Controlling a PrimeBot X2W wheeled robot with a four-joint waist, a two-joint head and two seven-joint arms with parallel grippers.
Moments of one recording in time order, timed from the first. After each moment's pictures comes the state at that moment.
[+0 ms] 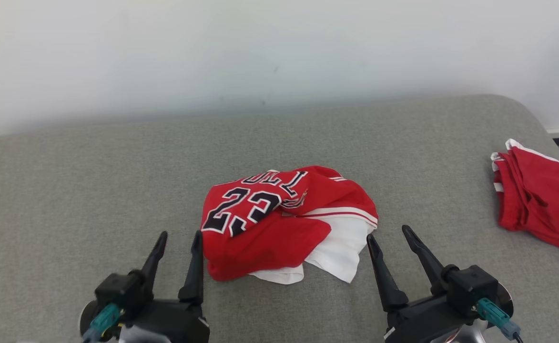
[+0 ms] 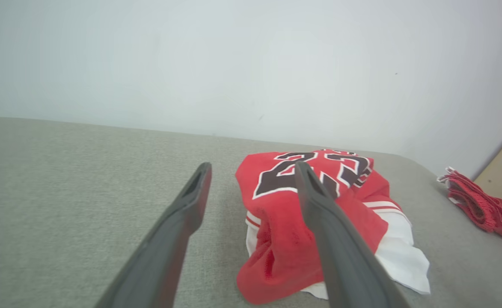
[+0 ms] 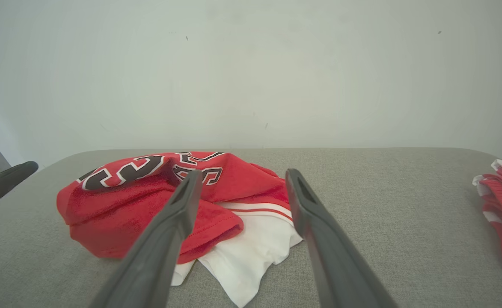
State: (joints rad) left arm -0.25 0.15 -0.33 0.37 -0.50 -0.03 -0.26; right arm -0.06 -0.05 0.20 0.04 0.15 0.13 -0.06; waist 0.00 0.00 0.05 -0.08
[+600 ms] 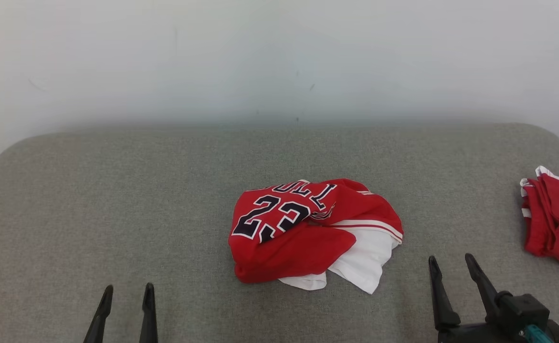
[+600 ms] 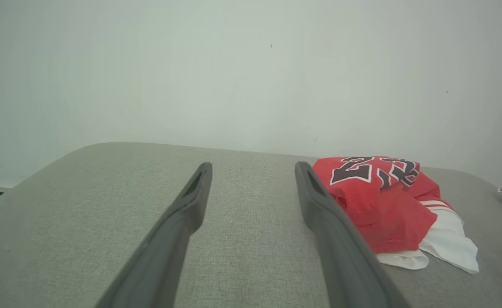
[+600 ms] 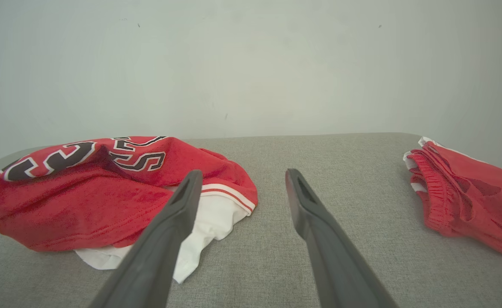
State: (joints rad) left arm 0.10 0.11 -0.07 0.01 -0.26 -0.07 -0.26; right arm 0.03 -0.05 -0.01 0.10 0.11 0.13 -0.12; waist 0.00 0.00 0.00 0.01
